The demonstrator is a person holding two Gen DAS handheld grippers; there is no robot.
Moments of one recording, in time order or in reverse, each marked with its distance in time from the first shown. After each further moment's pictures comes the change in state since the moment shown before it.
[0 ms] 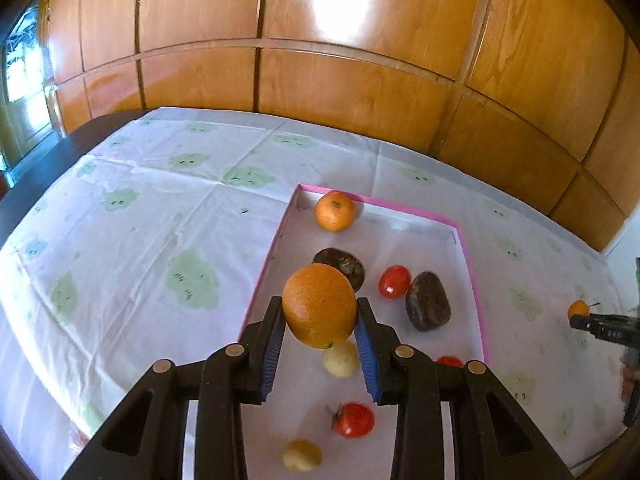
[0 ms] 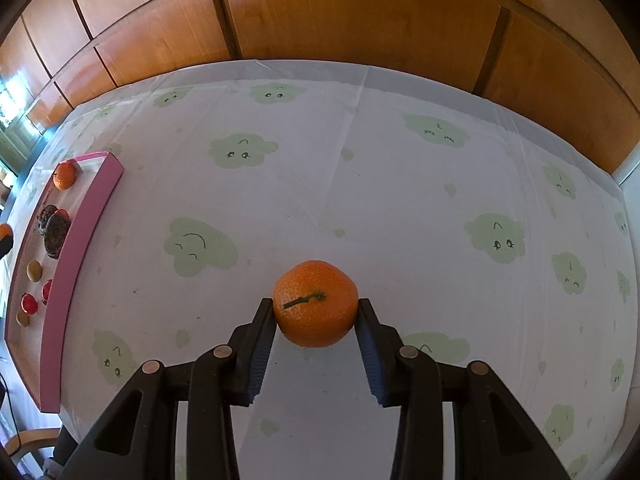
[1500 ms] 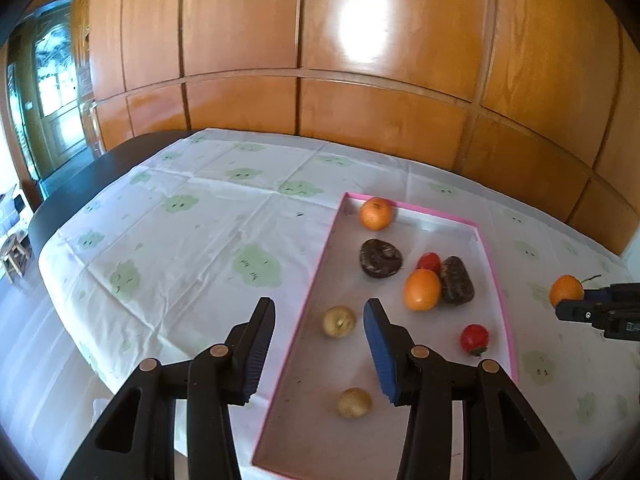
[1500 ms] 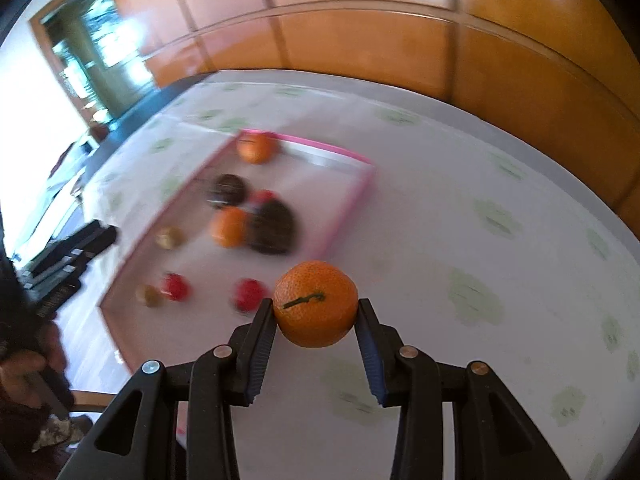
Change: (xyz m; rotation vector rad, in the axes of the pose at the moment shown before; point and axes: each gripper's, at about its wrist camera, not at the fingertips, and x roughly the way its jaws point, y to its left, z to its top) left arm -0.053 0.022 -0.041 -0.016 -0.112 0.134; right arm -0.039 0.207 0.002 -0.338 -0.063 0.309
